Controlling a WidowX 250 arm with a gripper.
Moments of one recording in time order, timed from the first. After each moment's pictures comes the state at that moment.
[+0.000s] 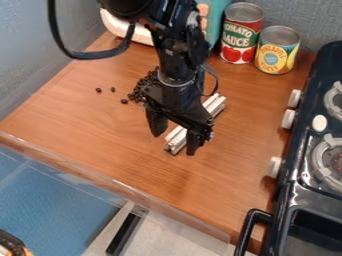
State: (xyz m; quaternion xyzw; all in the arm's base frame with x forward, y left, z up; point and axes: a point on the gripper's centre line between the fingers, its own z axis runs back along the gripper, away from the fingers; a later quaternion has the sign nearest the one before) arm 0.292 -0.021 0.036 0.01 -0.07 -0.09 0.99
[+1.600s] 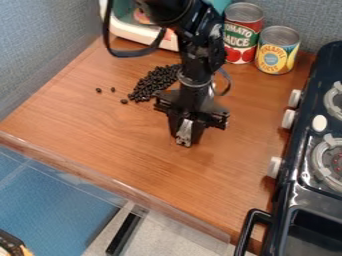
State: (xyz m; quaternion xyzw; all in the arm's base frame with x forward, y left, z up) arm 0.332 -0.024 0.012 0.03 -0.07 0.06 1.00
